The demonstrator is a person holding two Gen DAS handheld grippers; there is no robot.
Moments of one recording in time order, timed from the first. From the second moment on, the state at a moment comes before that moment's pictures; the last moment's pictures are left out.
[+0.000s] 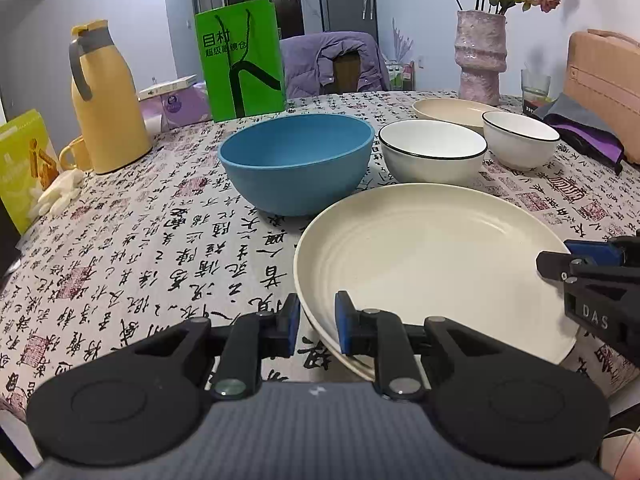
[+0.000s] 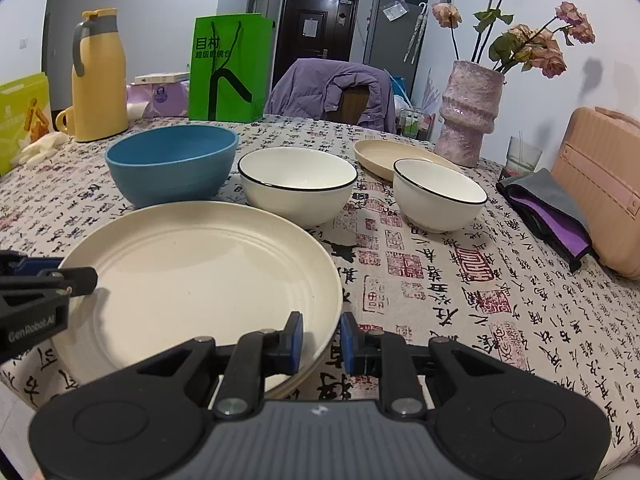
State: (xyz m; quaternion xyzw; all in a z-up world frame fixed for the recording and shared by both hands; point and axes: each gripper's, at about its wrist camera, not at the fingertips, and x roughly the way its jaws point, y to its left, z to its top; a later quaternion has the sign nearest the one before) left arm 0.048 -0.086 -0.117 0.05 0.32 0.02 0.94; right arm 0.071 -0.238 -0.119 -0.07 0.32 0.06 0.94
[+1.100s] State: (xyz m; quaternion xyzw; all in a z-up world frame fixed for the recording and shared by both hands) left arm 0.040 -0.070 -0.103 0.01 0.28 0.01 0.96; right arm 0.063 -0.266 -0.108 0.02 0.29 0.11 0.95
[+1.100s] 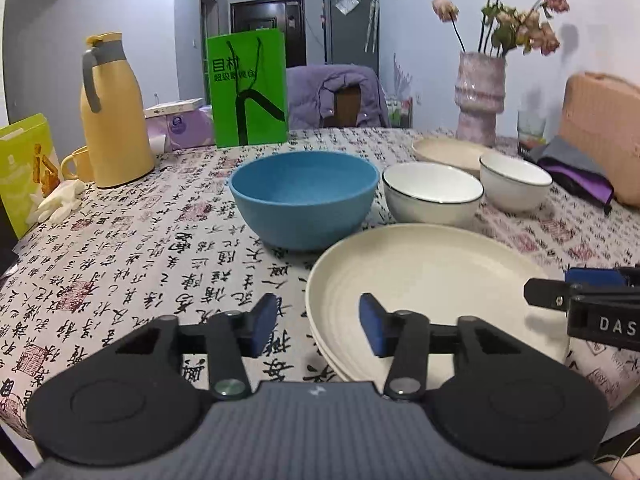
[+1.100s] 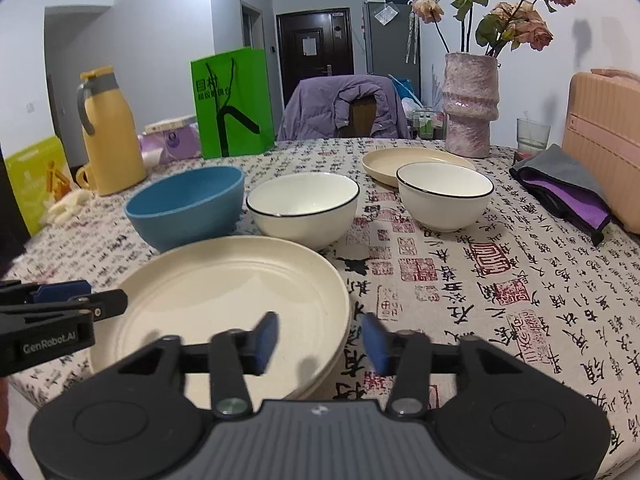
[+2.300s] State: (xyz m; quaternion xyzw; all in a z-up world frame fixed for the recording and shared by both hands) left arm 0.007 -0.049 -0.064 -0.06 0.19 -0.03 0.98; right arm 0.048 -0.301 -0.079 0.08 0.24 0.12 0.96
